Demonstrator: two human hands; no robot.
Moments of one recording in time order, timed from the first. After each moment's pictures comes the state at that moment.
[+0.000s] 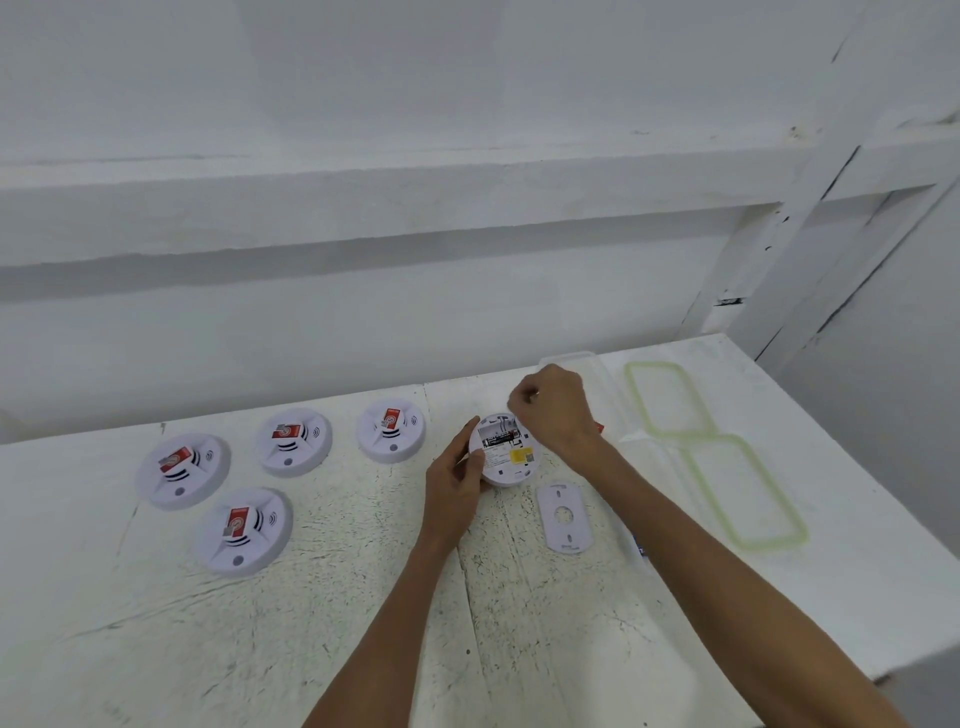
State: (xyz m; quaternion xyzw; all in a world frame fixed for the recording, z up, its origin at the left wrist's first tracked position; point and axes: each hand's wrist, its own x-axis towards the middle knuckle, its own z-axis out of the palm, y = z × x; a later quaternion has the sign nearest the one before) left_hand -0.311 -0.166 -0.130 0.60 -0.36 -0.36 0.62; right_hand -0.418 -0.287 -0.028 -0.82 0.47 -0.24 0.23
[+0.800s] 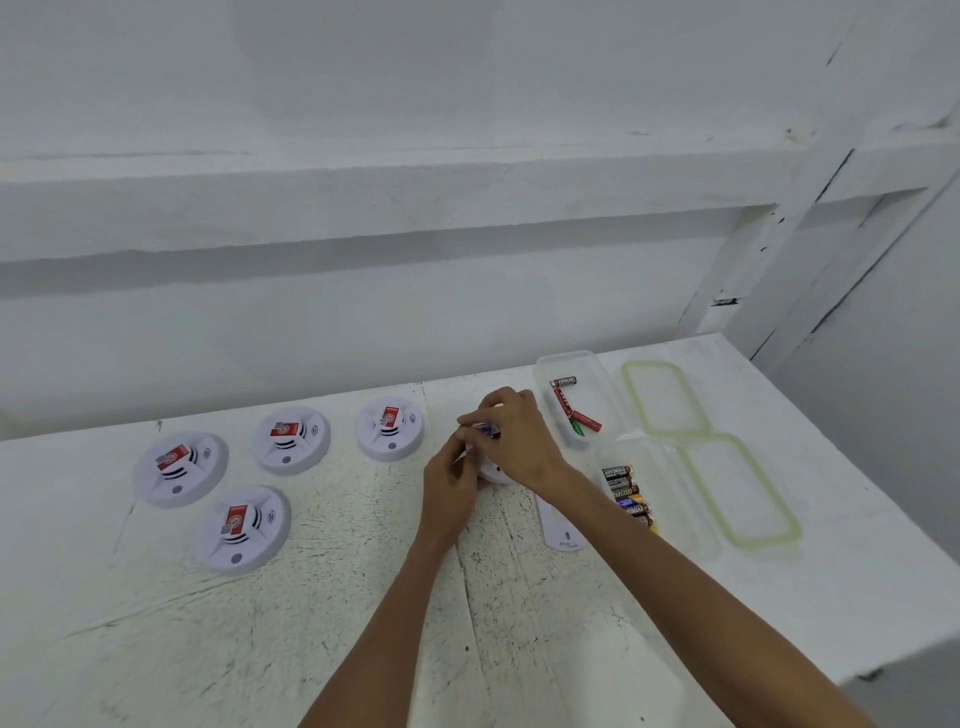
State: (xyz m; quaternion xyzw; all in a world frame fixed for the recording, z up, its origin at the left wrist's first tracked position) left_hand -0.308 -0.170 -0.135 0.63 -0.38 -0.32 0.59; right_hand -0.397 -0.259 -0.072 -0.86 0.39 -0.21 0.25
